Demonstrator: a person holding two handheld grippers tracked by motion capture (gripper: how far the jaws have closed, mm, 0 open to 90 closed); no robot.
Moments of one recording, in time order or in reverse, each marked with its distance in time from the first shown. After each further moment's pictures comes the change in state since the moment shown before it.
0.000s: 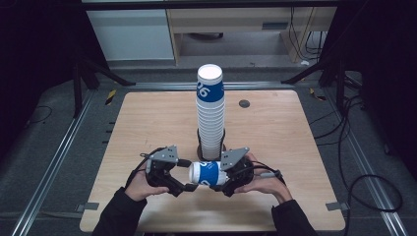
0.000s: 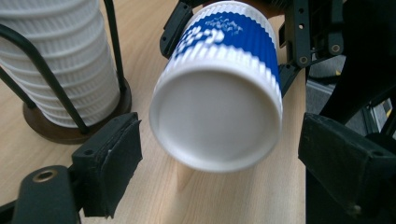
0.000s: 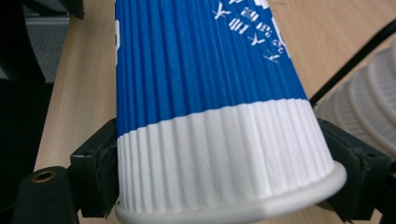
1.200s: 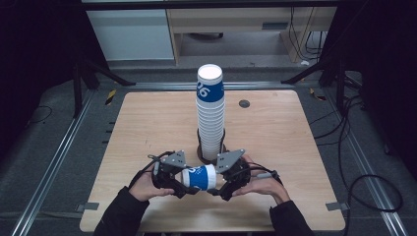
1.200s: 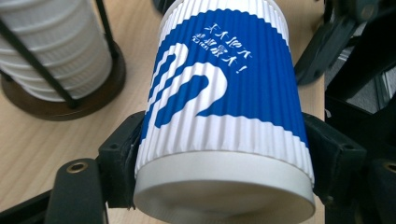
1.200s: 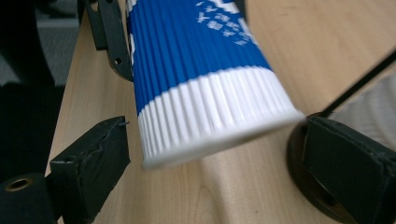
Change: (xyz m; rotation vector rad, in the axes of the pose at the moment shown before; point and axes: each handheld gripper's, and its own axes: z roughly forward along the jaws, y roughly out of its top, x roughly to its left) left arm 0.006 -0.007 0.013 0.110 0.017 0.032; right arm 0.004 0.004 0.002 -0.015 0.021 0.008
